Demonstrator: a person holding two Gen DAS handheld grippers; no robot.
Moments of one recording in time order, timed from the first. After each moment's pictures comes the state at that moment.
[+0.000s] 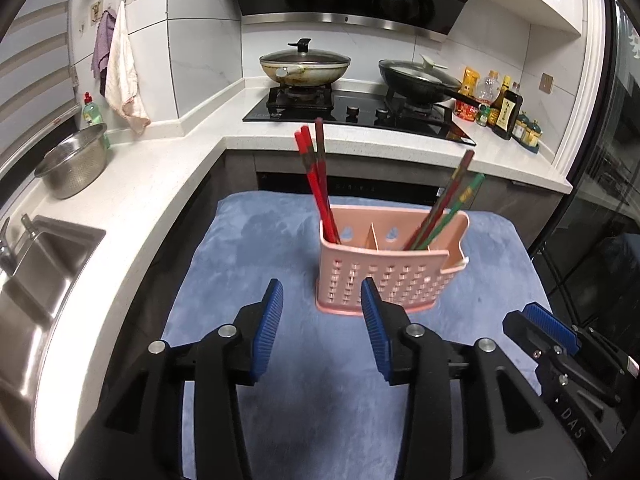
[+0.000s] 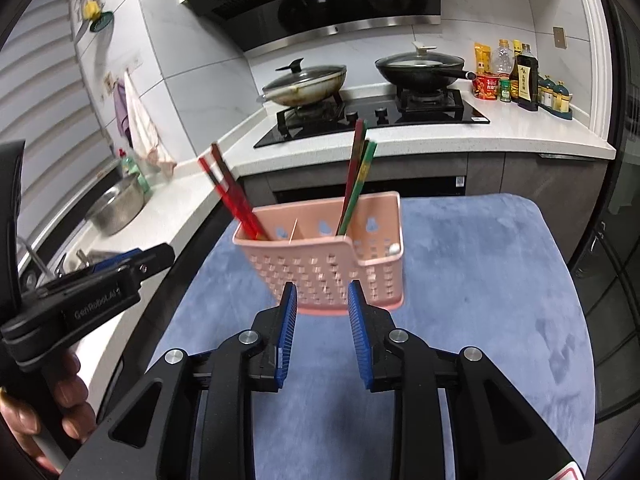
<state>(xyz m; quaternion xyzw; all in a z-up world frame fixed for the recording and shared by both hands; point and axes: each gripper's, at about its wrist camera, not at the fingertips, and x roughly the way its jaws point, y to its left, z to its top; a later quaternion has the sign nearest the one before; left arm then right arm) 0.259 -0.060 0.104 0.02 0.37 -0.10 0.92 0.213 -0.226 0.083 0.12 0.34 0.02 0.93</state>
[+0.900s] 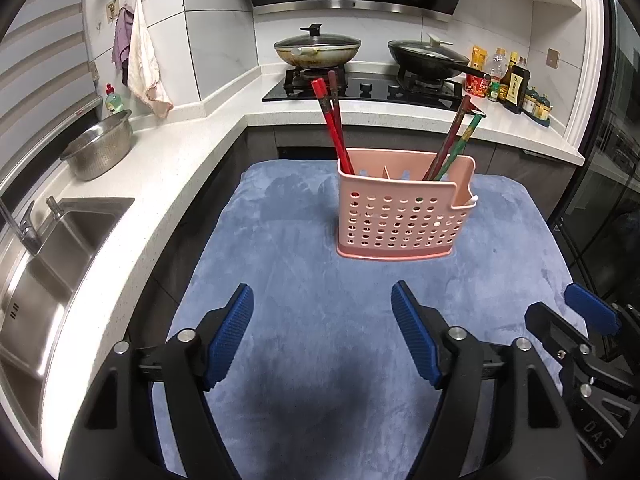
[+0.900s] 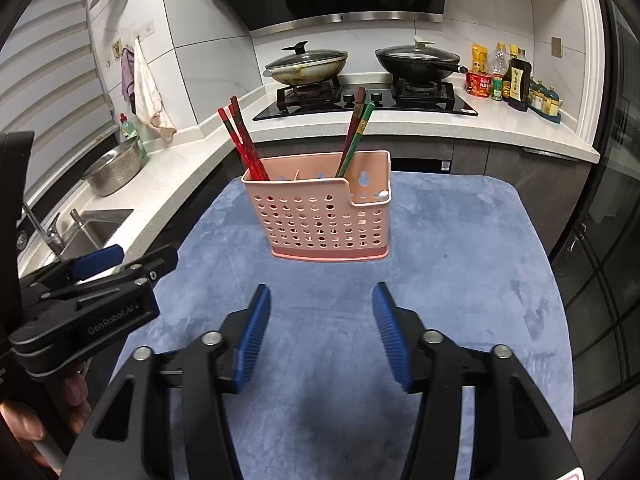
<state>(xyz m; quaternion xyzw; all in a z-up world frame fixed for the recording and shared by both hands) 0.201 -0.052 0.080 0.05 0.38 -0.07 0.92 0.153 -0.205 0.075 0.08 0.36 0.00 0.93</state>
